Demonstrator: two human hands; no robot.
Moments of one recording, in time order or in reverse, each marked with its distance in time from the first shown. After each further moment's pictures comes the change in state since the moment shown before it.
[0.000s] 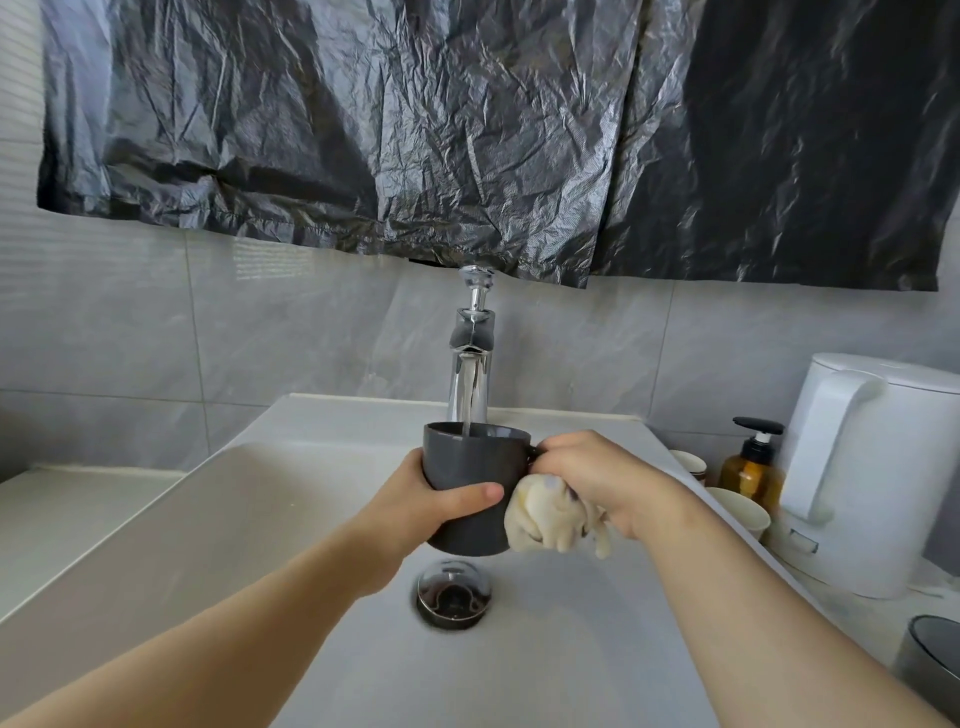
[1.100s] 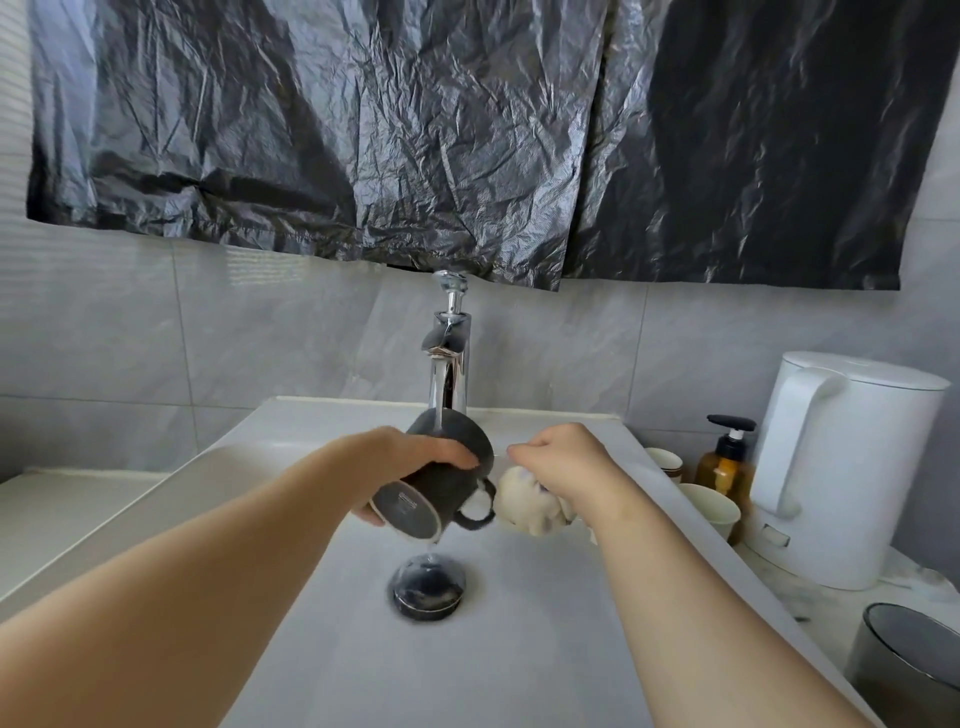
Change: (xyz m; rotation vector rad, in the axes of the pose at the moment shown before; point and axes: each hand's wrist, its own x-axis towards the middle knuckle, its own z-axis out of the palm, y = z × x) left_hand 0.025 0.046 0.001 0.582 0.131 -0.425; right_hand 0.008 0.012 -0.002 -0.063 0.216 -0.025
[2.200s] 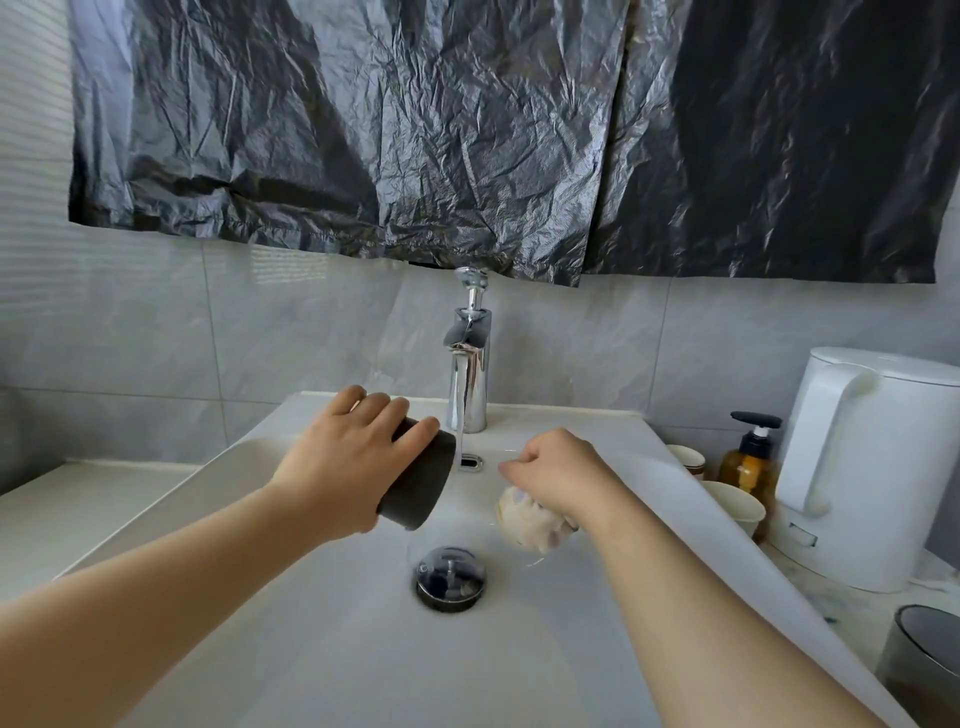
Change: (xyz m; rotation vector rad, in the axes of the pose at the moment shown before) left_hand -0.006 -0.057 -0.031 1.333 0.839 1.028; right_hand -0.014 -0.011 0.015 -0.236 -0.097 -0.054
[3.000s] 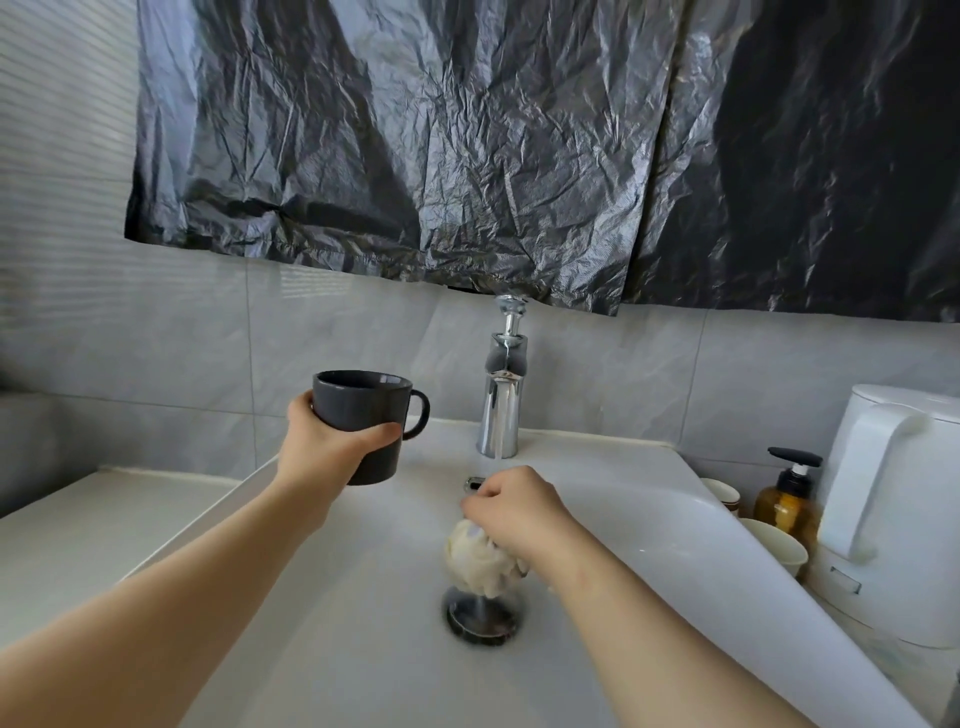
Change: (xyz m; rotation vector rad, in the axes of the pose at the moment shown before) left_hand -0.005 -0.034 0.022 -1.545 0.257 -1.254; right_hand -0.001 -0.043 0.047 0.140 -0.079 -0.050
